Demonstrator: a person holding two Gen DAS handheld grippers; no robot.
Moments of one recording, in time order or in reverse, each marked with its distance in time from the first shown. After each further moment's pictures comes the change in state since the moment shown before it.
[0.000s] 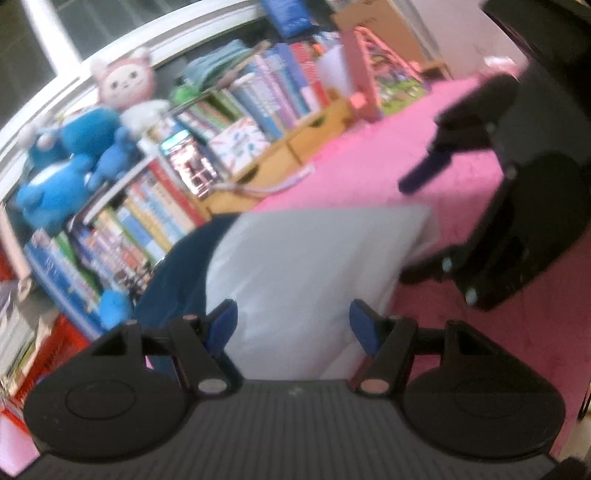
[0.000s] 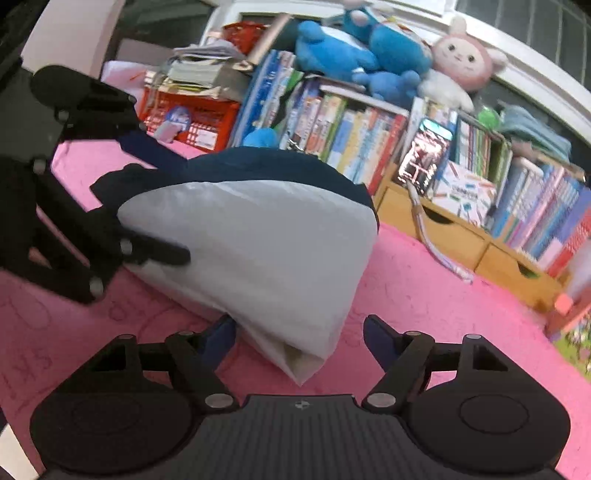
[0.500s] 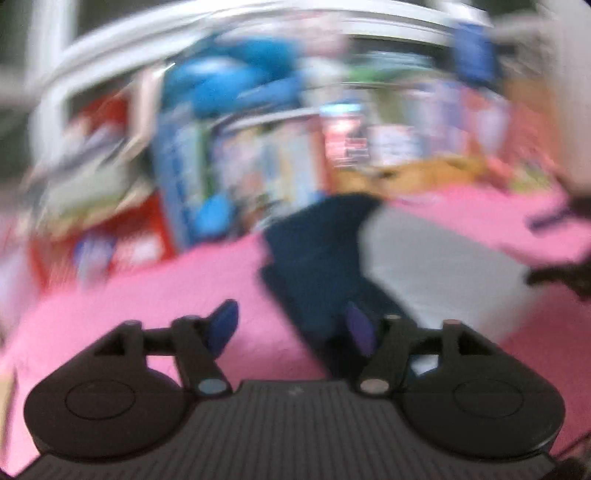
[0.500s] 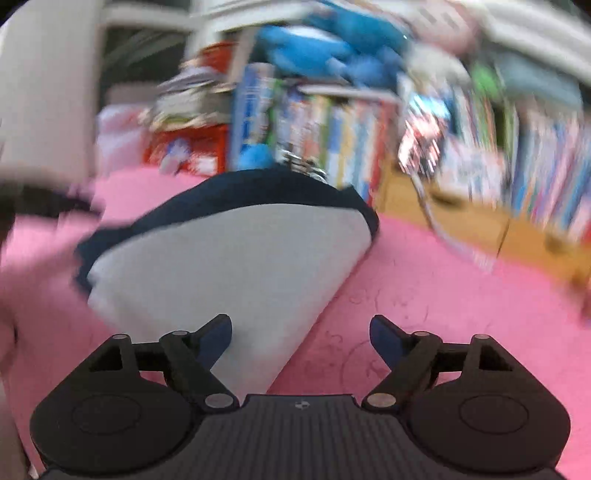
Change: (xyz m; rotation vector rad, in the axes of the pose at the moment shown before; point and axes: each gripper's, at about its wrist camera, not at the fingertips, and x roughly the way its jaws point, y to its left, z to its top) left arm -0.041 0.069 -0.050 -0.477 0.010 0.145; right arm 0.004 -0.060 0.014 0.035 -0.021 0.150
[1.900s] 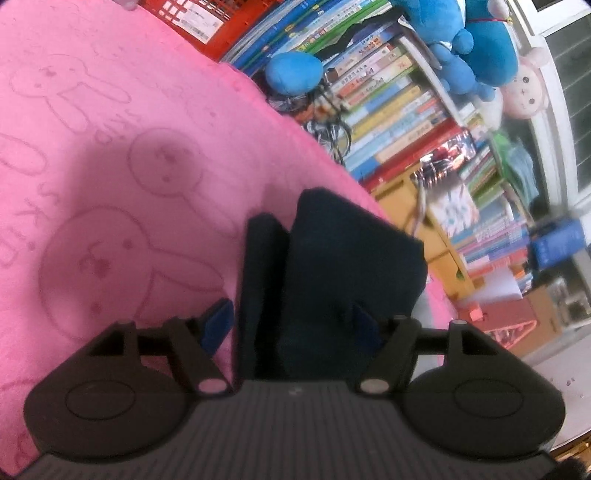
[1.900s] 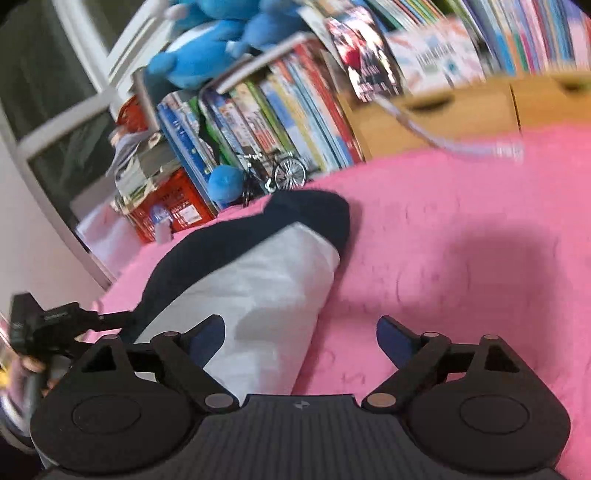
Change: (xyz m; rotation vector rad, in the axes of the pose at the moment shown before) left arm 0.112 0.126 -0.031 -1.067 0.328 -0.281; right arm 0.110 -0.118 0.002 0.681 0.126 0.300
